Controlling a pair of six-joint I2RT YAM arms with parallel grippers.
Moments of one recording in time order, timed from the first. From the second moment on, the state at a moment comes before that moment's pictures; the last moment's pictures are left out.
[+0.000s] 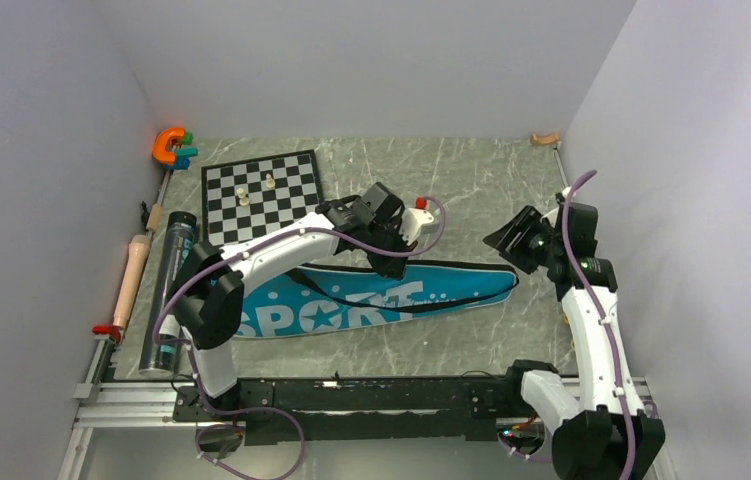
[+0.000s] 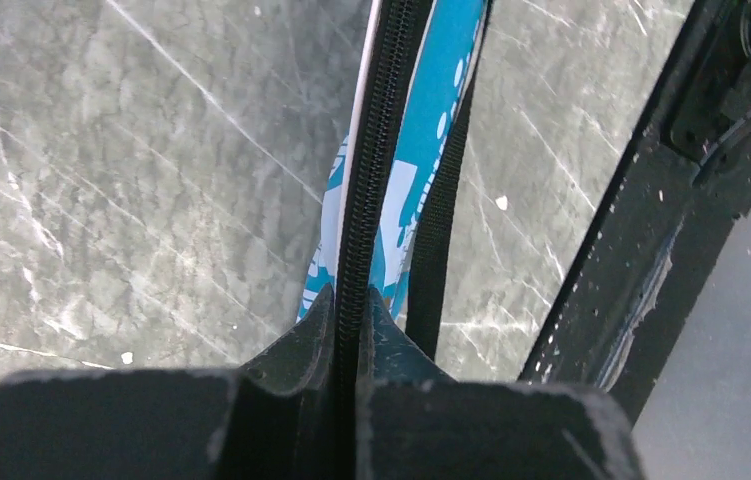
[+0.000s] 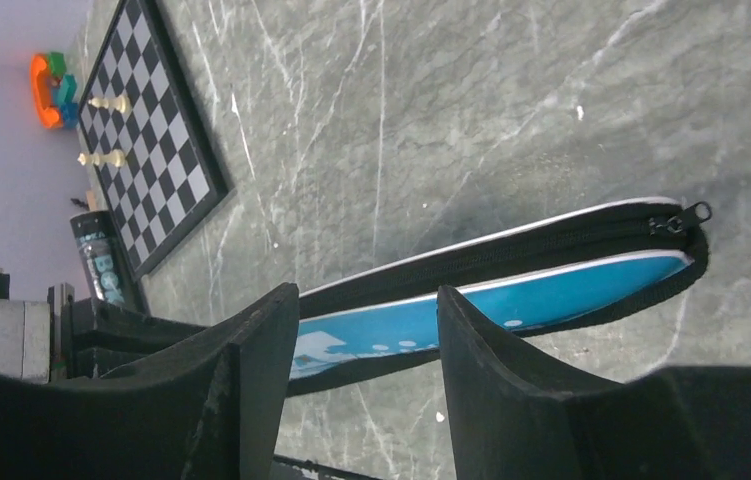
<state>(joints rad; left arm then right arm) -0.86 1.80 1.49 -0.66 0.40 0.11 -0.14 0.92 0.86 -0.65 -0.37 0.60</state>
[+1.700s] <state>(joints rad) 0.32 1.21 1.02 -0.79 -0.03 0.44 0.05 1.05 0.85 -0.55 -0.25 0.62</state>
